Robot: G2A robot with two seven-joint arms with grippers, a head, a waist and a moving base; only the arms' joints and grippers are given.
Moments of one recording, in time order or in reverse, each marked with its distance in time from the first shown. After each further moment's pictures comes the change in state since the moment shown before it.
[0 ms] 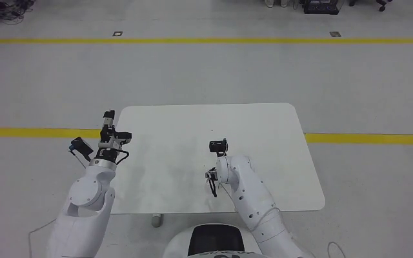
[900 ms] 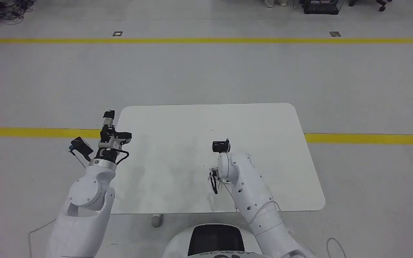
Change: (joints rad) left arm 0.000 0.000 0.000 0.000 0.000 0.000 0.000; right arm 0.057 -0.036 0.068 0.144 0.000 0.000 -0.021
